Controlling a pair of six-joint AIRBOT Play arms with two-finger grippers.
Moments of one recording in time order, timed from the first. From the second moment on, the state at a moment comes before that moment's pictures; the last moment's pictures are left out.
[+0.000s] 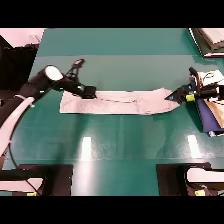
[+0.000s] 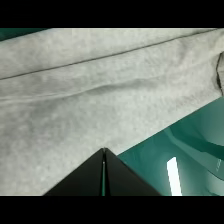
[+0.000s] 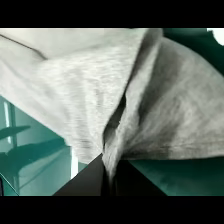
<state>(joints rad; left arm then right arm) -0.33 -1.50 1.27 0.94 -0.99 -1.41 -0.35 -1.47 1.08 -0.69 1.35 0.97</state>
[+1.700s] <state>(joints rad) 0.01 -1.37 1.64 1.28 -1.25 -1.44 0.56 -1.90 2.05 -0.84 1.23 1.28</state>
